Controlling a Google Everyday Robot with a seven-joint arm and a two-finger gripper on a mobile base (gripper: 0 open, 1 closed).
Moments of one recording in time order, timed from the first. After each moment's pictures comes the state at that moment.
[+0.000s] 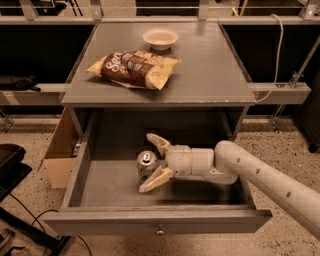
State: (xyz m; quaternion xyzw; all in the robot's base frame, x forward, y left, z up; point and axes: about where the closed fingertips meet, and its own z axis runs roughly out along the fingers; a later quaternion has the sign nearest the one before) arm 0.524 0.056 0.690 -0.49 0.52 0.47 0.52
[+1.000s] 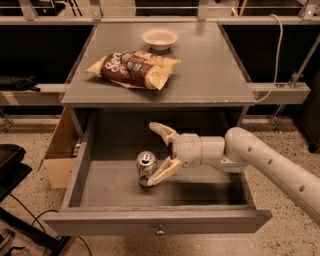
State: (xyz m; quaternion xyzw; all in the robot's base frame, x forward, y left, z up) arm 0.517 0.038 0.741 -0.52 0.48 0.47 0.53
